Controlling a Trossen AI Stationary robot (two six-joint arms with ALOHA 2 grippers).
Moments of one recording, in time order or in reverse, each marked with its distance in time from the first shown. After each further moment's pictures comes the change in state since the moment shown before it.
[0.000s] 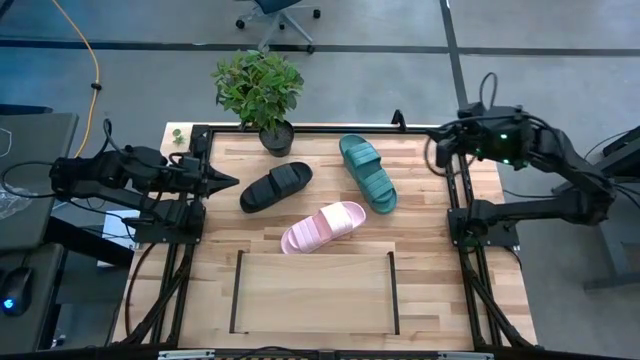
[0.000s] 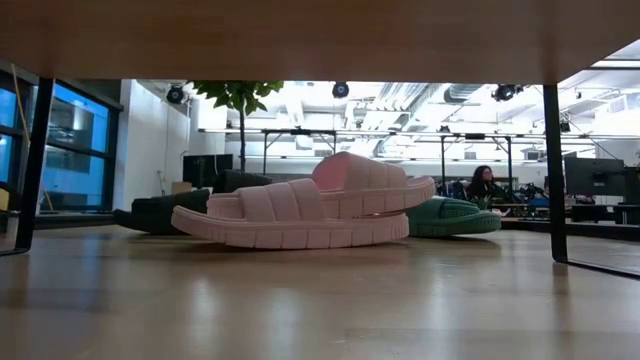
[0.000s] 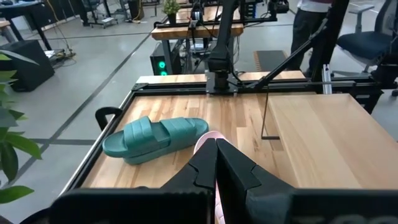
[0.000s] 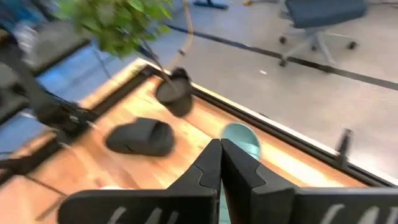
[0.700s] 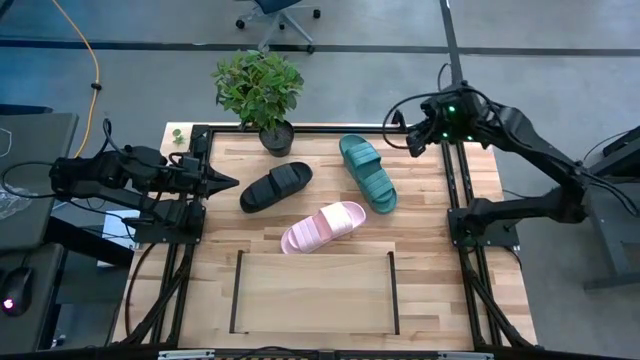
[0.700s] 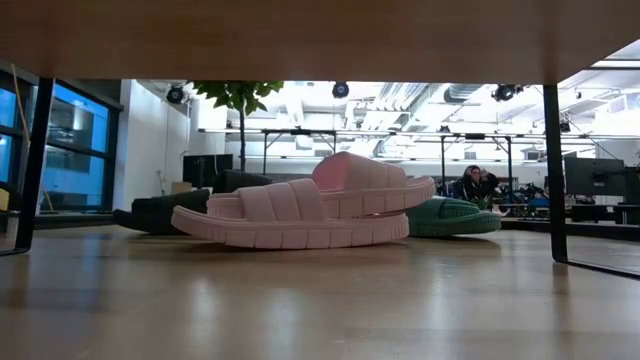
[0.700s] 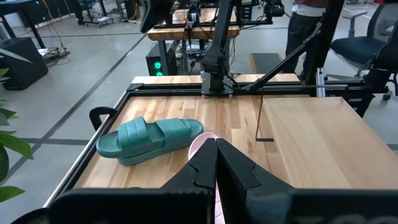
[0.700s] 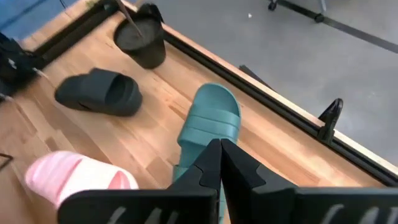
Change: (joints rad) left arm 0.000 -0.001 0.000 0.001 0.019 -0.019; right arm -0.278 0.236 0.034 -0.043 -0.265 -0.191
